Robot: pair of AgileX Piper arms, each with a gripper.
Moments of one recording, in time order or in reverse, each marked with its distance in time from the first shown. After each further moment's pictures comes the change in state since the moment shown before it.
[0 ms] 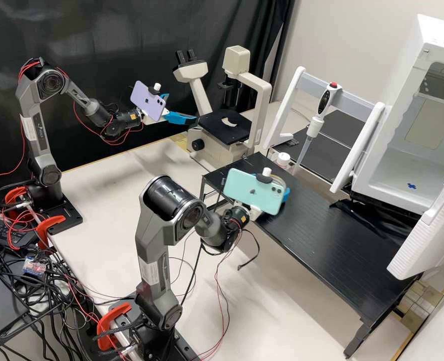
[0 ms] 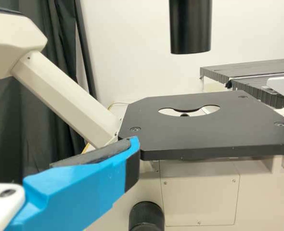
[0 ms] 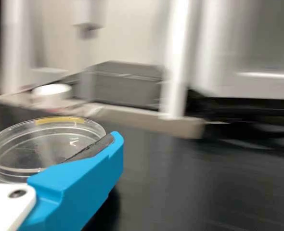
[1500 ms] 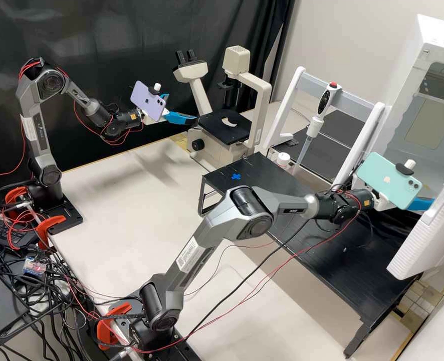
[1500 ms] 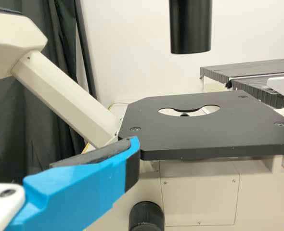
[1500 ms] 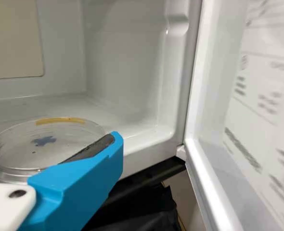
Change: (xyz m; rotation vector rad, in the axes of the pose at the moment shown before) left arm 0.000 0.000 0.000 0.000 0.000 0.000; right arm 0.209 0.183 0.075 0.043 -0.309 0.301
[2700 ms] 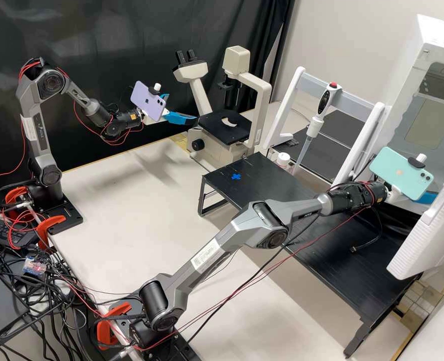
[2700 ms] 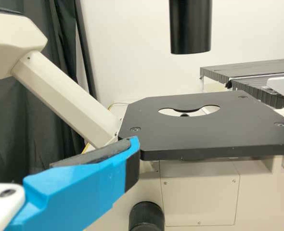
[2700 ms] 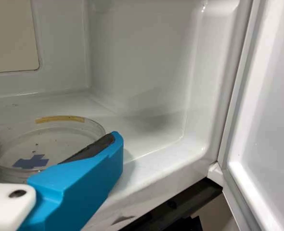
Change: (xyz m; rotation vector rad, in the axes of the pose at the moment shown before) left arm 0.000 0.000 0.000 0.000 0.000 0.000; right arm 0.052 -0.019 -0.010 -0.014 0.007 -0.054
